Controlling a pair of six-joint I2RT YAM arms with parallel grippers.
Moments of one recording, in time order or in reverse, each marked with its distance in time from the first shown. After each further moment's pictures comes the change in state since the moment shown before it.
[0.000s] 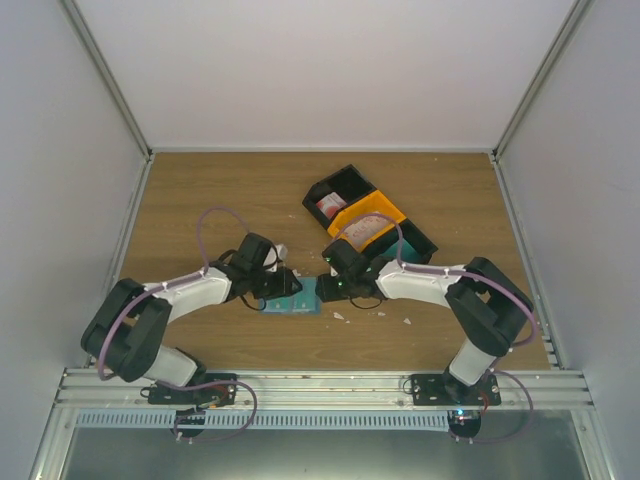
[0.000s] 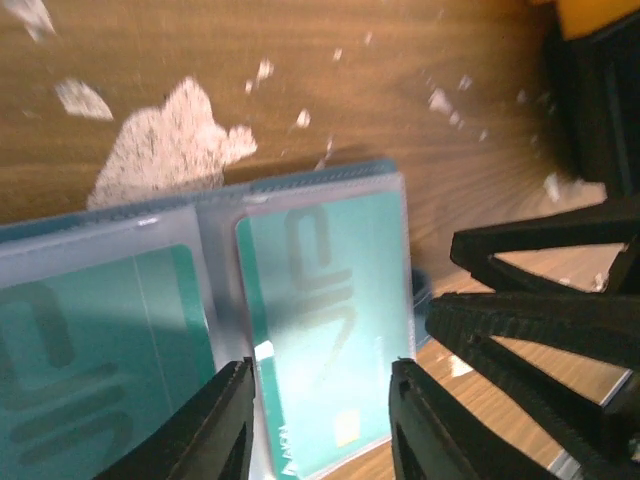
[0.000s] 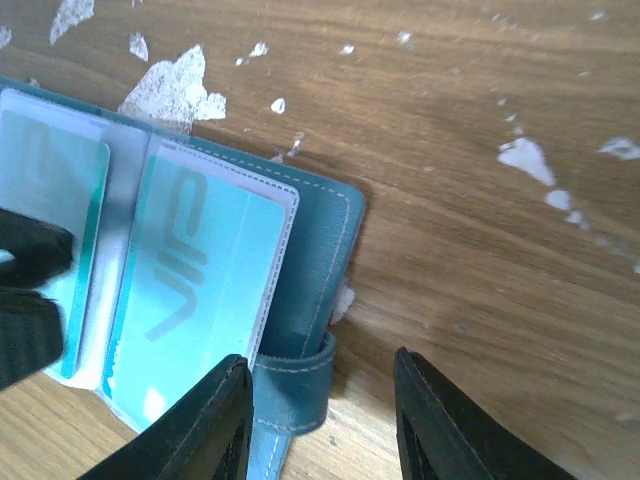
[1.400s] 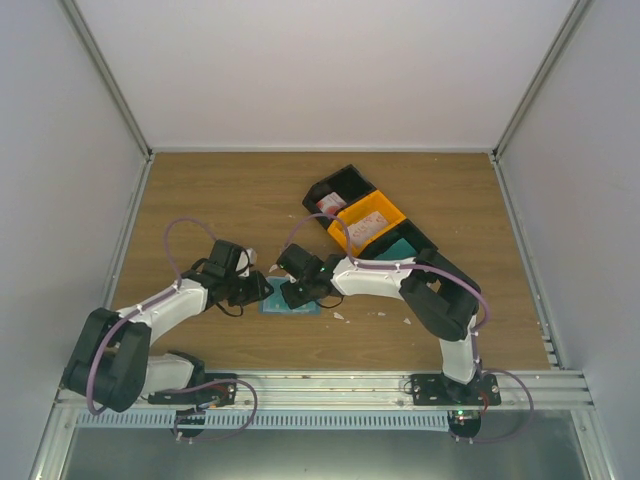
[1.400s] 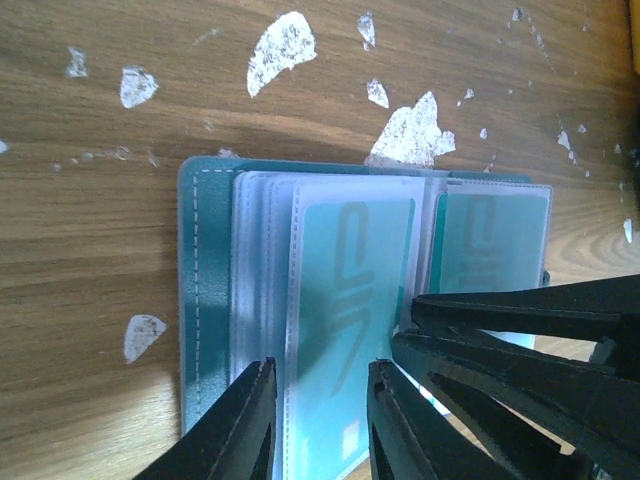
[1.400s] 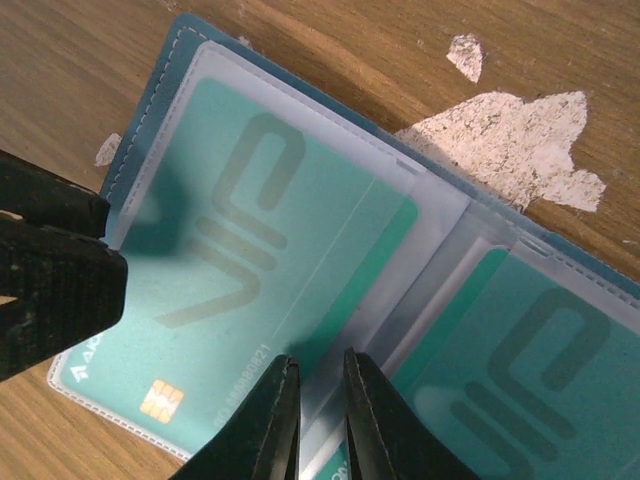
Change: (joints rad) left arm 0.190 -0.203 -0.106 -0.140 -0.053 0.045; right arm 0.164 0.256 0.336 -0.138 0.065 -0.128
